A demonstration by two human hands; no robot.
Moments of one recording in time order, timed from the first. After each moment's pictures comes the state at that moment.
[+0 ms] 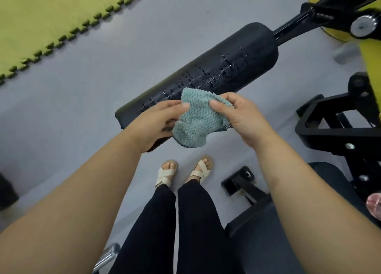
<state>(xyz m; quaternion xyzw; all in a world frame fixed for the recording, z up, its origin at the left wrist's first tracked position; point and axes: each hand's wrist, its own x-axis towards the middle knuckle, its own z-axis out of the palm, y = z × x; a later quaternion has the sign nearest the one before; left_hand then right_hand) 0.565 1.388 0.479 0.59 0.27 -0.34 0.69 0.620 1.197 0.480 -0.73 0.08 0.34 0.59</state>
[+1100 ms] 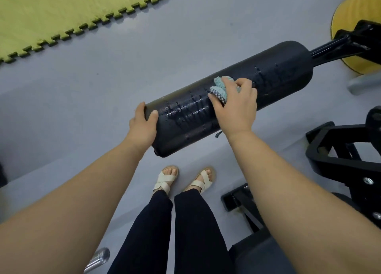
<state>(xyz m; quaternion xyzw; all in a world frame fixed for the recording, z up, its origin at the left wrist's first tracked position) 0.531 1.447 0.409 0.71 0.48 -0.18 0.49 0.643 1.275 0.404 -0.98 -0.11 0.02 0.18</state>
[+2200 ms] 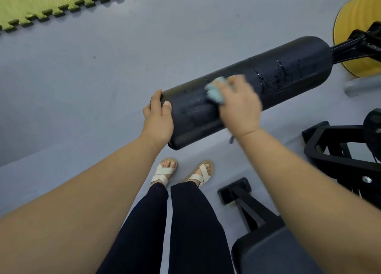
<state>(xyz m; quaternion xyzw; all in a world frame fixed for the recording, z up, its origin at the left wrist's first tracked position) 0.521 1.446 0.406 0.68 0.44 -0.15 0.57 0.626 1.300 0.403 -0.94 -0.32 -0.03 0.08</state>
